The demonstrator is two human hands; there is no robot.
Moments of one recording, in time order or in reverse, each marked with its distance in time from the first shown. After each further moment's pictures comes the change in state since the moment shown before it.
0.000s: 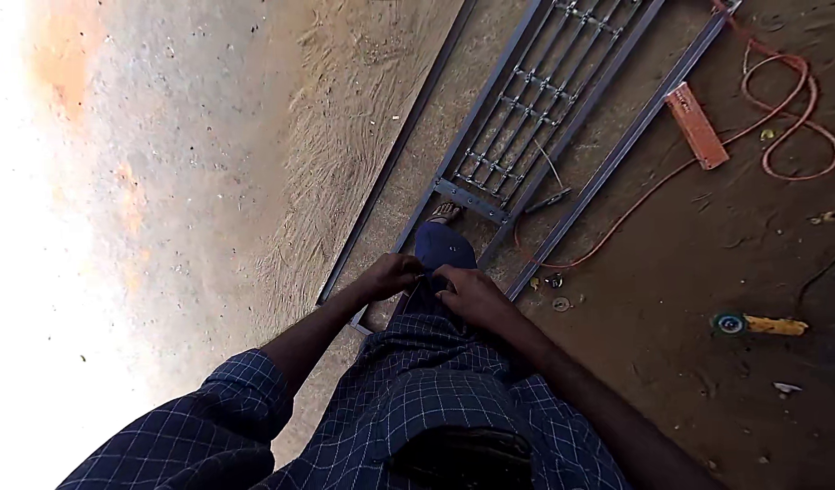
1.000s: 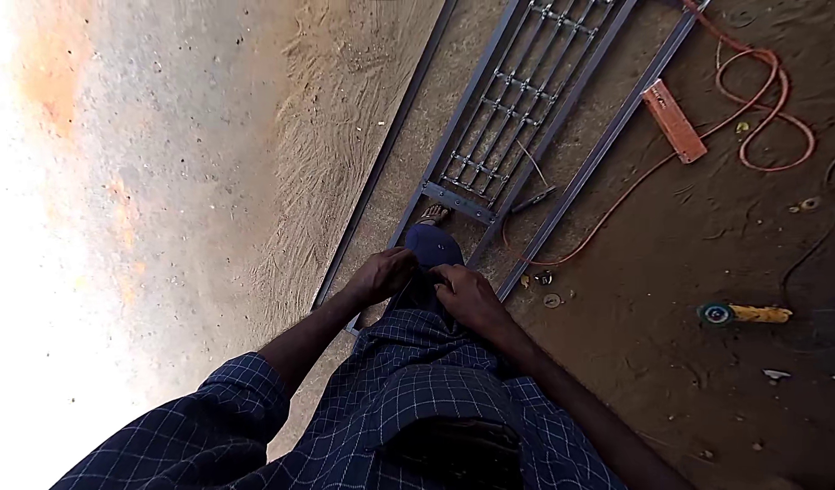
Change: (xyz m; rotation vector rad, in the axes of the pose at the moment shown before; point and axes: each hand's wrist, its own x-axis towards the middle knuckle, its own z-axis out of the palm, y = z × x) left_hand 0.022 0.016 0.008 0.434 0.258 0.385; right_hand -0.005 0.031 -0.008 0.055 0.191 0.021
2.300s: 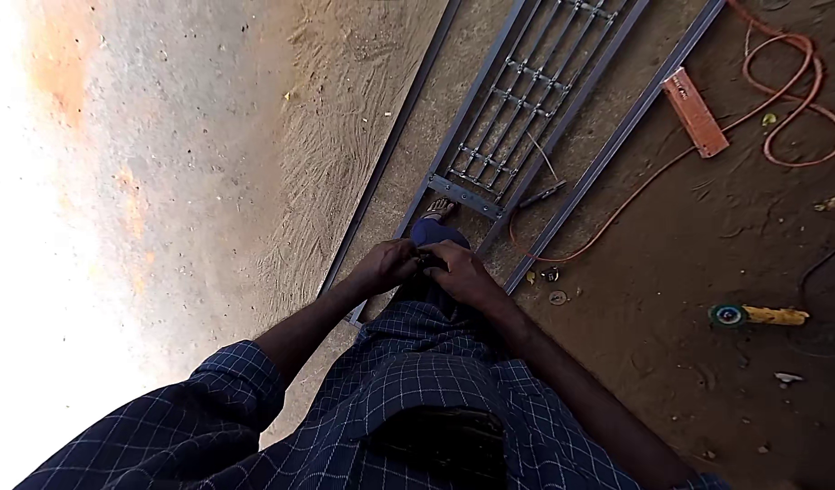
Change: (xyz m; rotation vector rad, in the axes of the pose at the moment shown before) left_hand 0.014 0.010 -0.012 -0.061 -0.110 -0.189; right_hand 0.054 0.026 0.012 0.114 -0.014 -0.176
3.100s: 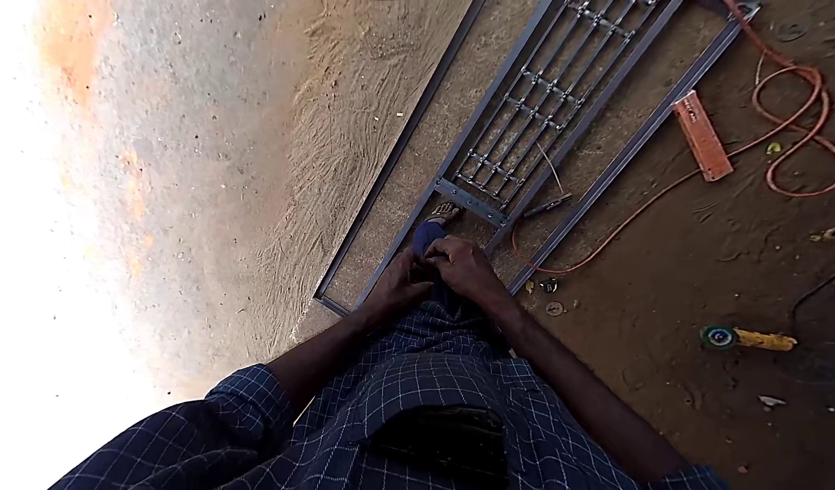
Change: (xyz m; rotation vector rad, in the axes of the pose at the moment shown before) left_hand -0.025 0.024 0.037 -0.360 0.173 -0.334; right_hand 0.023 -0.014 -0.007 -0.132 0.015 -0.004
